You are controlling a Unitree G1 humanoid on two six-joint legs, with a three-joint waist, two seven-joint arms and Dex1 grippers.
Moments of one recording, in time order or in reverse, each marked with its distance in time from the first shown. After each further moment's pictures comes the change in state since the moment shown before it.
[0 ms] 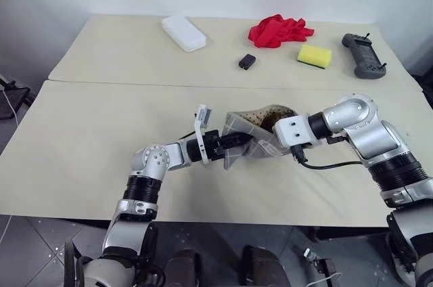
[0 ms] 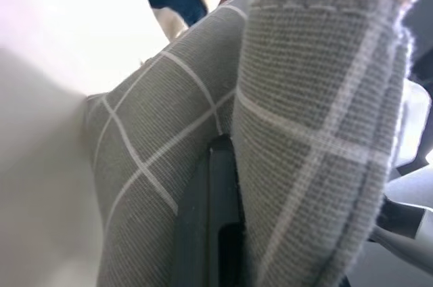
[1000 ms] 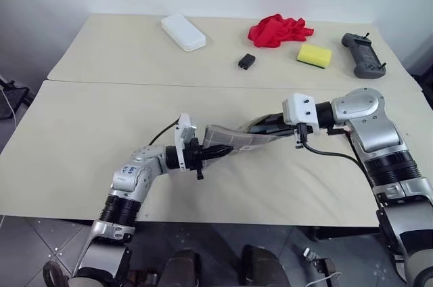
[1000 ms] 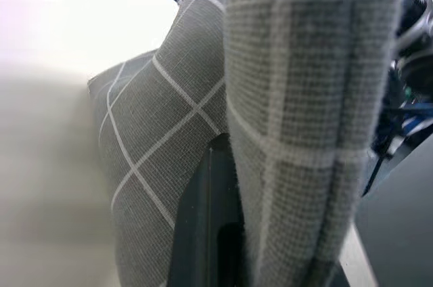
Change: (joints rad) left arm 0.198 0.175 -0.191 -0.193 0.324 -0.608 -0.266; right arm -0.009 0.067 -0.143 0.087 0.206 0.181 -0.021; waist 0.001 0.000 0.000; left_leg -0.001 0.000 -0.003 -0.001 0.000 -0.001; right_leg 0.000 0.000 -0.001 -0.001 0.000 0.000
